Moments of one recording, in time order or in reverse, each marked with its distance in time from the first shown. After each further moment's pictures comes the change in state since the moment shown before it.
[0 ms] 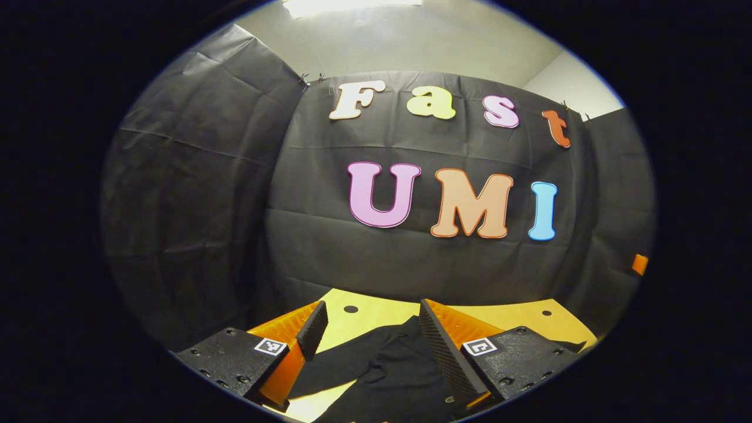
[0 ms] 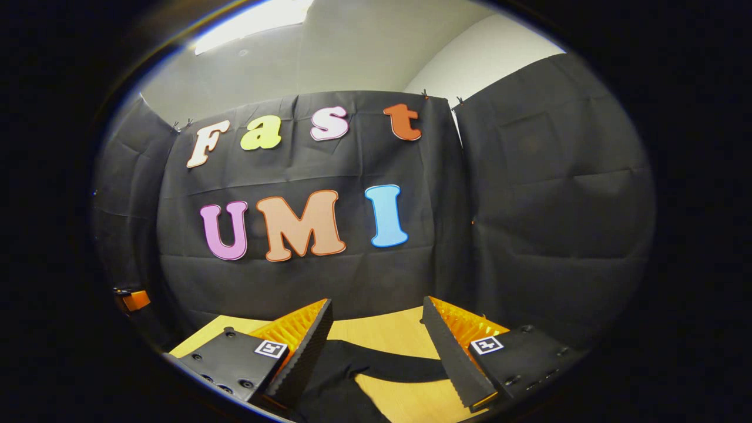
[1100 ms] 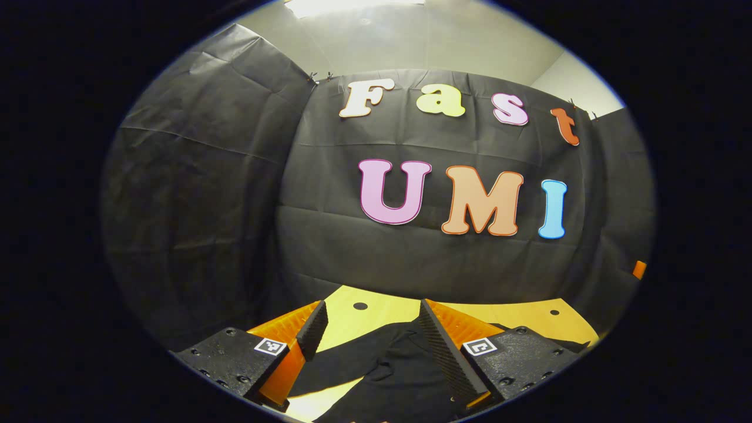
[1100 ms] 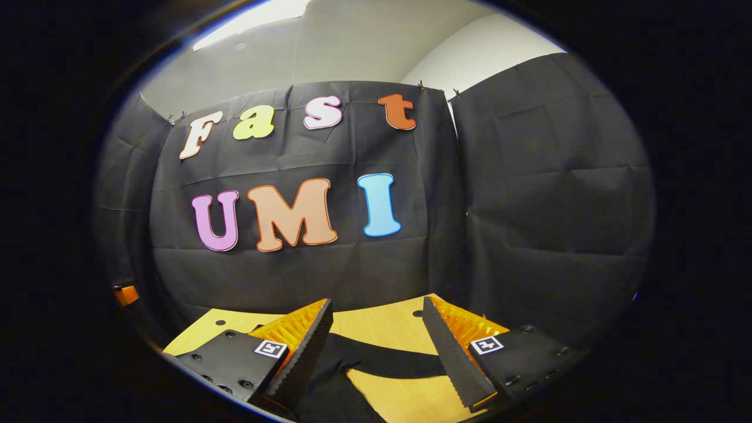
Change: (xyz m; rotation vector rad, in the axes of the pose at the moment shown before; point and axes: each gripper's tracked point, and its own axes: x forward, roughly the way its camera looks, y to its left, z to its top) left arm -0.003 0.011 -0.005 0.009 0.003 0.051; right arm 0.019 -0.010 -0.021 -0.011 0.055 -0.022
